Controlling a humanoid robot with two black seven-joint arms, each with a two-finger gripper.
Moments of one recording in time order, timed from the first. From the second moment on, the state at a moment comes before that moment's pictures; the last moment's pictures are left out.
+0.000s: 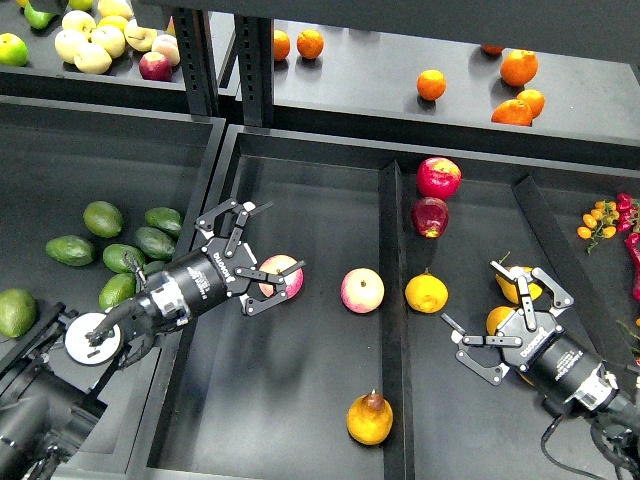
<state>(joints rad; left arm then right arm) -0.02 0.00 -1.47 -1.20 0.19 -0.49 0.49 0.12 -0.41 1.14 1.19 0.12 0.58 -0.49</state>
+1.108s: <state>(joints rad) 0.20 0.00 -1.53 -1.29 -0.03 -0.49 0.49 0.51 -0.29 0.52 0.82 -0.28 0.58 -0.49</state>
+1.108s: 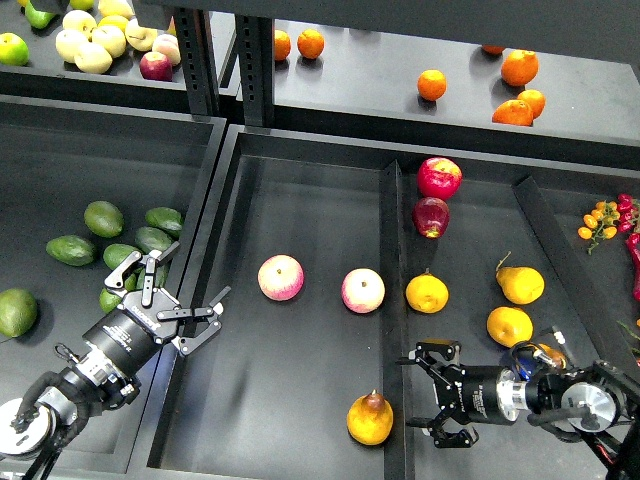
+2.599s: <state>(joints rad) 0.23 0.00 -1.53 -1.30 -0.03 -0.49 0.49 0.48 -0.15 0.48 0.67 -0.19 0.58 -0.49</state>
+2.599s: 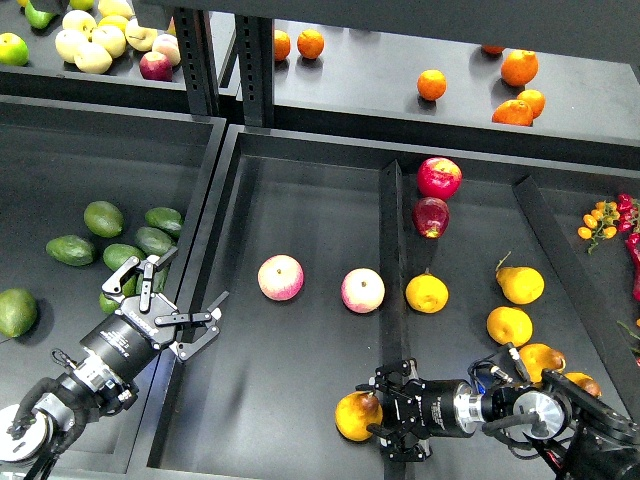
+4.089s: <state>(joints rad) 0.23 0.00 -1.53 -1.30 -0.03 -0.49 0.49 0.51 -0.15 0.46 0.66 -0.11 0.58 -0.49</state>
